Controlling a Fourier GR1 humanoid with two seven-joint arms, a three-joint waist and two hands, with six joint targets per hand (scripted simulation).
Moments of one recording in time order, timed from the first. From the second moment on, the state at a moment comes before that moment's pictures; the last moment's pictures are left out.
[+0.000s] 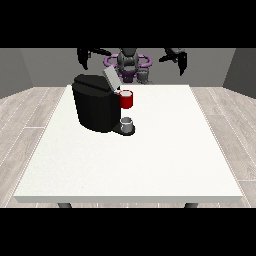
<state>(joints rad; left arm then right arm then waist) -0.44 0.01 0.24 -0.95 -0.23 -0.32 -0.22 -0.41 -0.19 -0.20 -1.18 -0.02 0.00 0.07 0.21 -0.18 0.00</state>
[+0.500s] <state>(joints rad) -0.36 0.02 0.19 -1.17 -0.17 -0.30 -0.15 -0.54 -0.20 -0.21 -1.09 -0.06 0.02 0.11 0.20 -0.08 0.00</state>
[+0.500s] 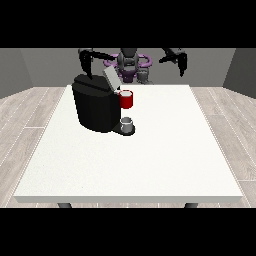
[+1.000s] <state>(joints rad) -0.28 0.05 0.17 -1.35 -0.12 -0.28 -0.10 -0.63 -0.18 -0.16 -1.03 -0.04 0.03 0.08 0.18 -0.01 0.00</state>
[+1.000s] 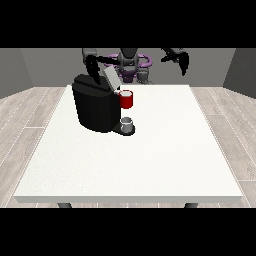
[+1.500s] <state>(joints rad) -0.24 0.07 0.15 -1.41 -0.12 -0.26 -0.11 -0.72 -0.19 -0.15 -0.98 -0.01 0.02 0.06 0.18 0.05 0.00</state>
